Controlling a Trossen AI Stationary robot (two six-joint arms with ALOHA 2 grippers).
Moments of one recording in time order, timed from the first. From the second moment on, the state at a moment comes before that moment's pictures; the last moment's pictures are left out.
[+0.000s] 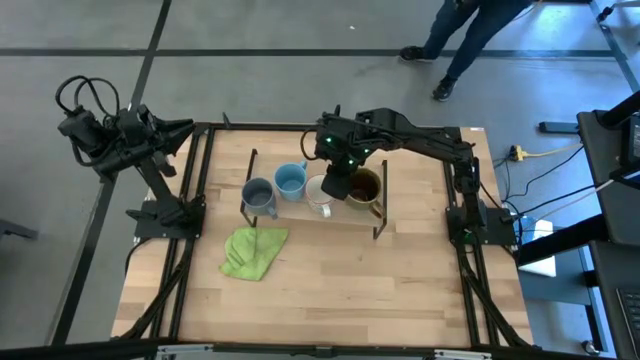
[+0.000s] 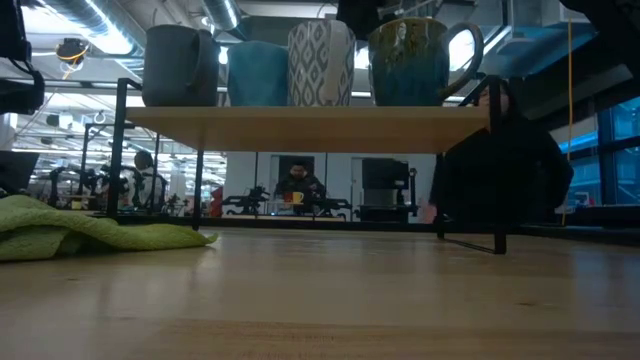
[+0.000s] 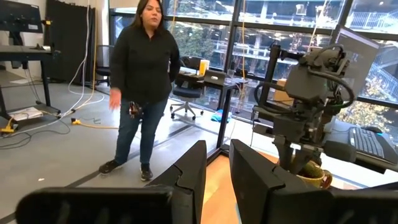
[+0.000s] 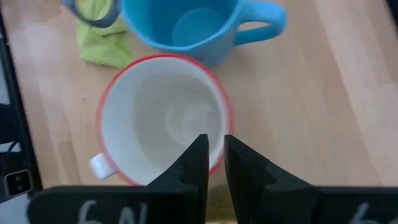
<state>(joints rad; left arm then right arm) -1.00 0.37 0.96 -0.02 -1.57 0.42 -0.14 2.03 2.35 -1.44 -0.11 0.21</state>
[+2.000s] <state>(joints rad) -1.00 0.37 0.96 -0.03 -1.57 0.43 -0.14 2.07 2.33 -1.46 -0.04 0.20</state>
